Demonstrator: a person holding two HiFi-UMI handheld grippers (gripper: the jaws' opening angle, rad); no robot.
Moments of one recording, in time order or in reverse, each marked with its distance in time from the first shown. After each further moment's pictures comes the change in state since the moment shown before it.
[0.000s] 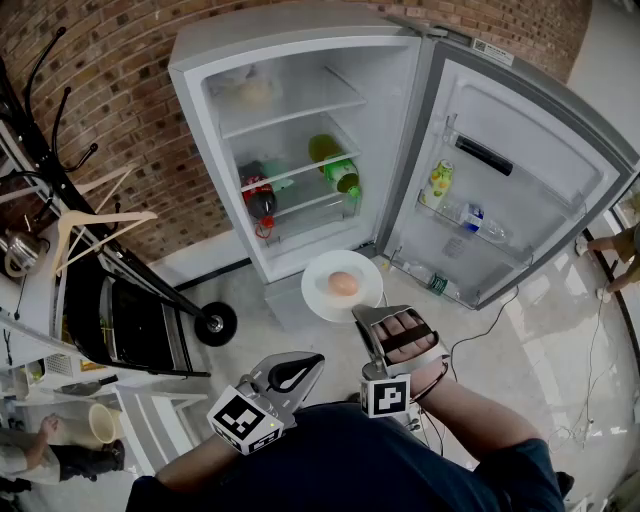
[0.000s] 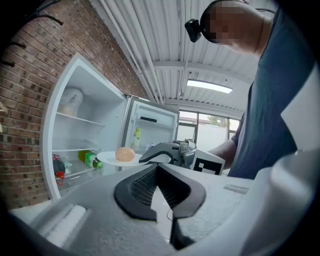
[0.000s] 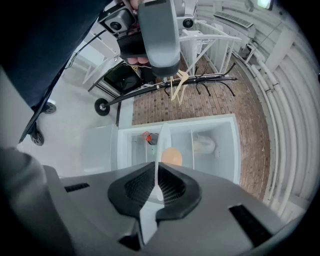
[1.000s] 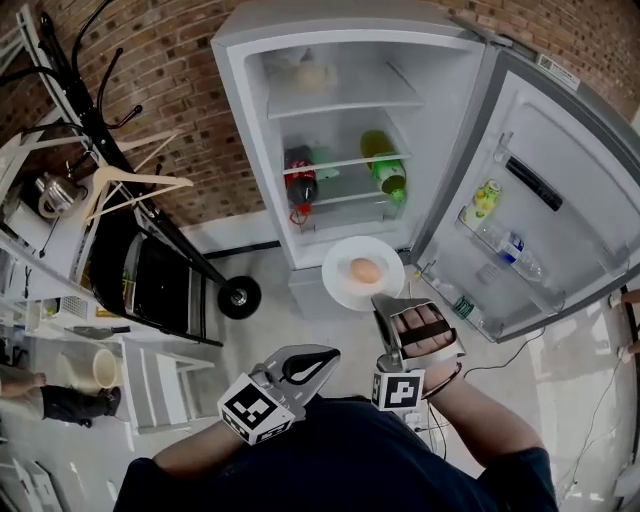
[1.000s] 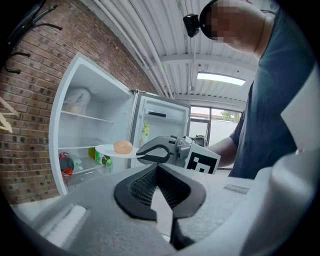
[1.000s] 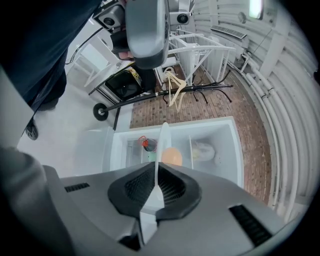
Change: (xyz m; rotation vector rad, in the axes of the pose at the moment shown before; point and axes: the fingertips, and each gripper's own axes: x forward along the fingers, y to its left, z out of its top) left arm 0.038 0.003 -0.006 -0.010 0.033 0.140; right arm 0.031 -0.009 -0.028 -0.024 -0.130 -0.034
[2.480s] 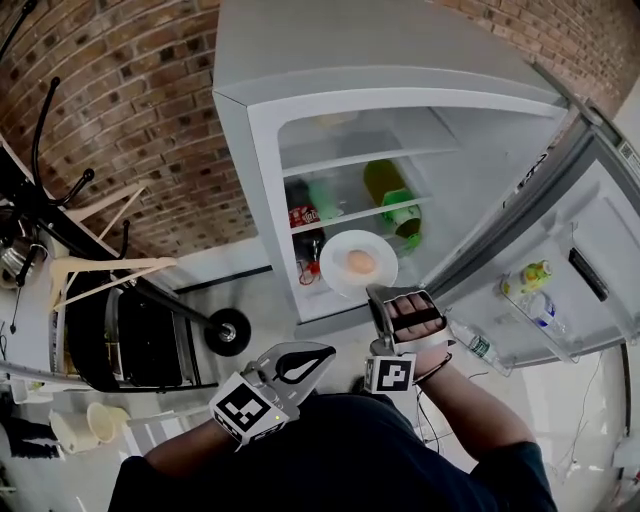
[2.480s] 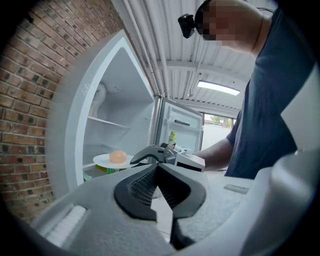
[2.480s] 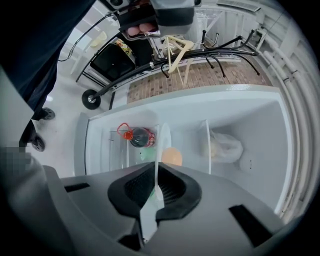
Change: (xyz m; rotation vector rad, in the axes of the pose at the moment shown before) left arm 0.018 0.238 0.037 -0.002 -0.023 -0.136; right arm 0.248 -0.040 0.011 -0.003 0.143 0.064
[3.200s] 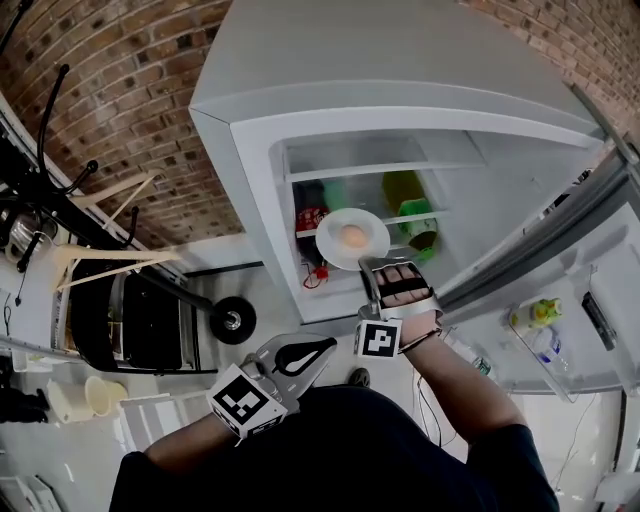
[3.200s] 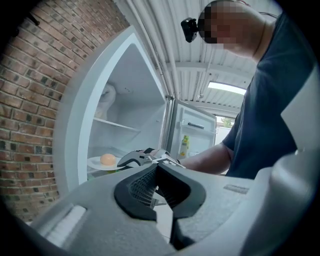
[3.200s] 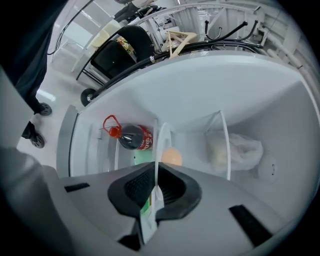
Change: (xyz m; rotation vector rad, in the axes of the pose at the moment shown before) left arm 0.029 0.034 0.019 -0.063 -0.035 0.118; right arm 0.098 -0.008 -0.004 -0.017 -0.067 0.040
